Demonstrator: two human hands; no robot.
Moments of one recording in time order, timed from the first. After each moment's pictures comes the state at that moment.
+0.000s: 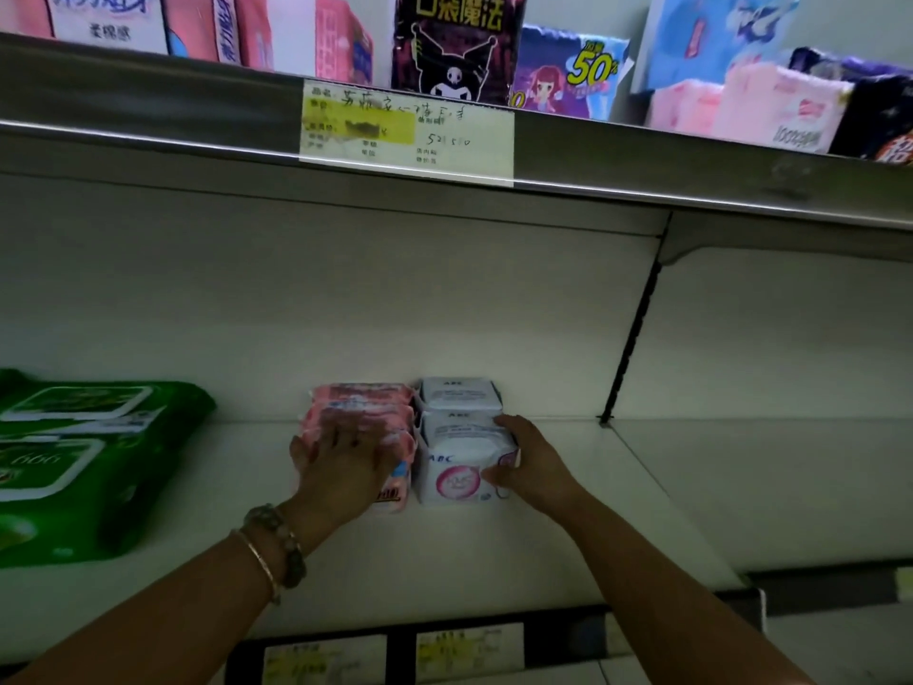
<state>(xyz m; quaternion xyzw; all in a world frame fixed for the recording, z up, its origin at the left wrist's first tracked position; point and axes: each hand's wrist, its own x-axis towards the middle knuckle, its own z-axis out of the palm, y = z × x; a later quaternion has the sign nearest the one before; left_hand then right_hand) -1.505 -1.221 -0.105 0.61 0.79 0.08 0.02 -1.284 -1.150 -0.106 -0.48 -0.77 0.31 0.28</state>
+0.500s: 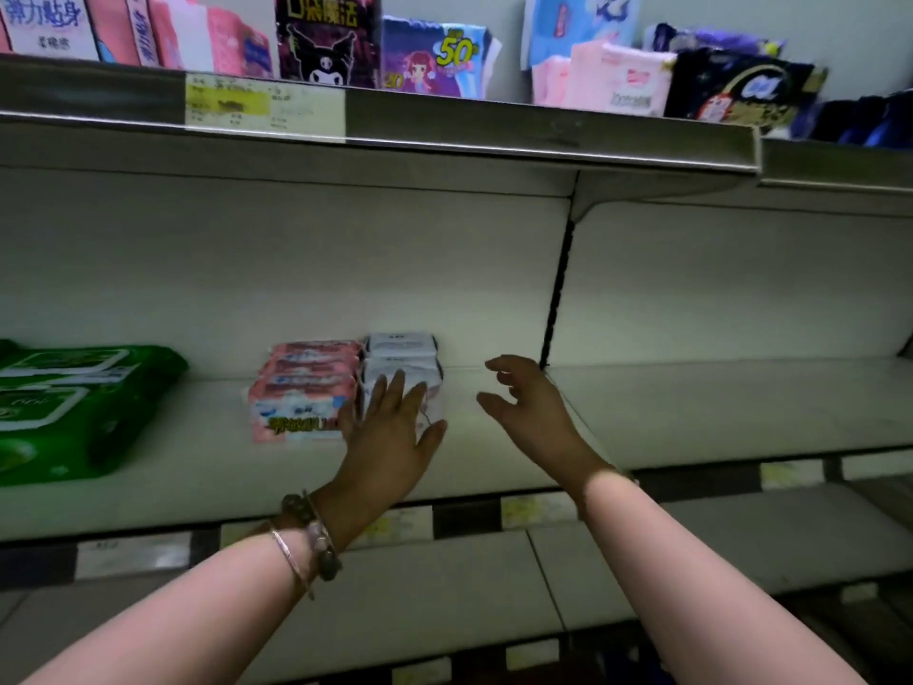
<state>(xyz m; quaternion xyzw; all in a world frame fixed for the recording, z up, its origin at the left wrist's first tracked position) -1.362 -1.301 -0.079 0.65 0.72 0.23 0.01 -1.205 -1.242 -0.059 -0.45 -0.73 0.29 0.43</state>
